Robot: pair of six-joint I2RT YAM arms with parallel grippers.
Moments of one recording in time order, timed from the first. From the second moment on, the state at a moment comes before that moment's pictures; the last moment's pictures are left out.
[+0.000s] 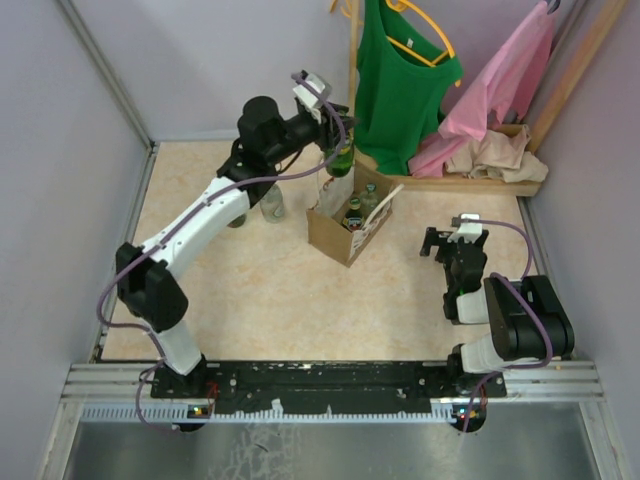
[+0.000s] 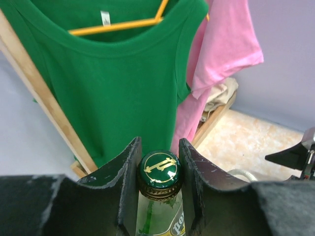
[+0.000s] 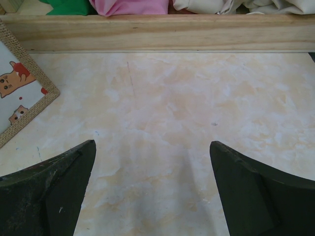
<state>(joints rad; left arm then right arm) -0.61 1.79 1.72 0.22 0.35 0.05 0.04 1.45 0.16 1.15 0.11 0.02</state>
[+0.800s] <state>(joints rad) -0.59 1.15 0.97 0.20 -0.14 0.11 0.04 1.45 0.16 1.15 0.11 0.02</state>
